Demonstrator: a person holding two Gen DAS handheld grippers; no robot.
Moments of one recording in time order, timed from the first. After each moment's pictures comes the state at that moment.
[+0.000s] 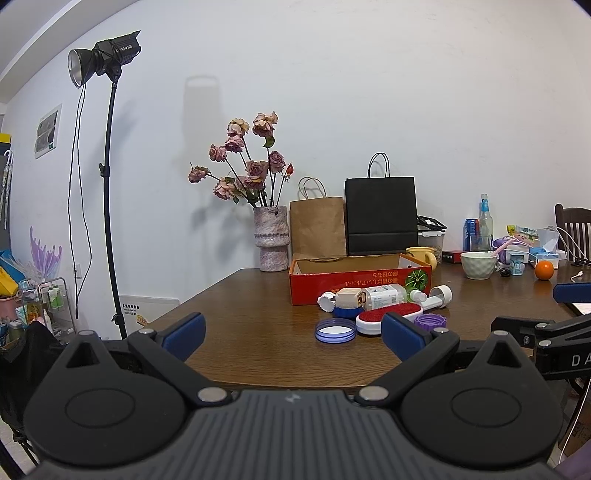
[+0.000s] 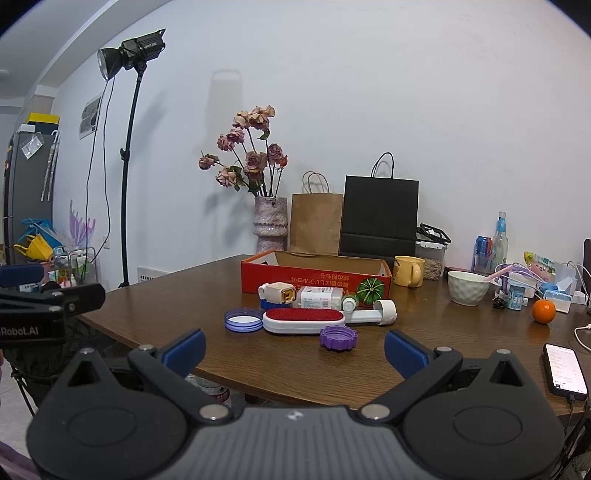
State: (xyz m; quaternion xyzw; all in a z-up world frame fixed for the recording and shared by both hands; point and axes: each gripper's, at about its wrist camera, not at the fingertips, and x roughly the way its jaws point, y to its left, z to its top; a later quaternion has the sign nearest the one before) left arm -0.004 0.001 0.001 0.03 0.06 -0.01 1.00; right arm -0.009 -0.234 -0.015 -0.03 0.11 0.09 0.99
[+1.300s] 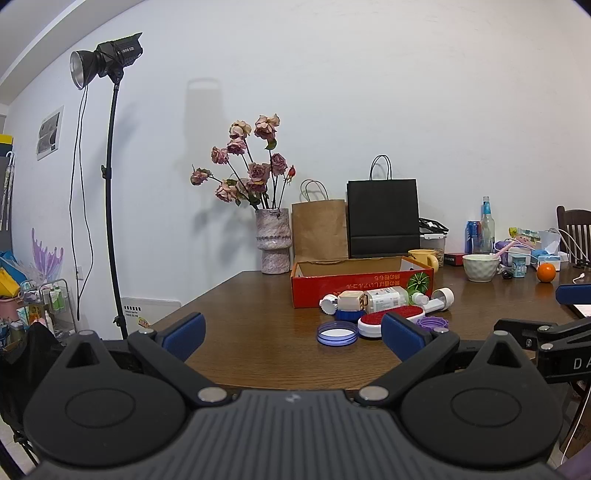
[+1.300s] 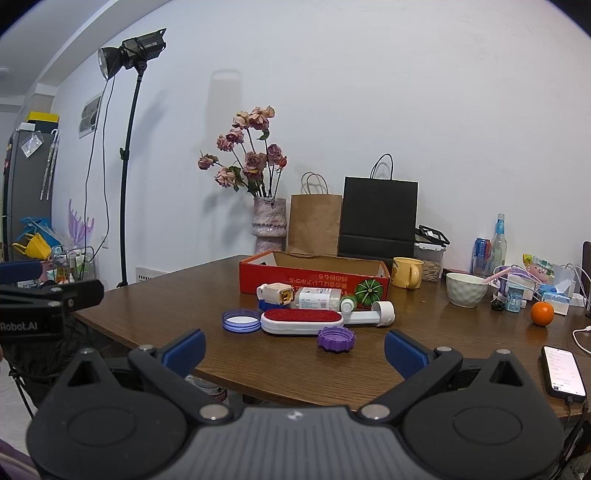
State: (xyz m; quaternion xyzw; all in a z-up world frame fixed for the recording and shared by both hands) left arm -0.003 -0.002 0.000 0.04 0.06 -0.01 1.00; right arm -0.009 -0.236 -0.015 -0.03 0.11 0.08 0.99
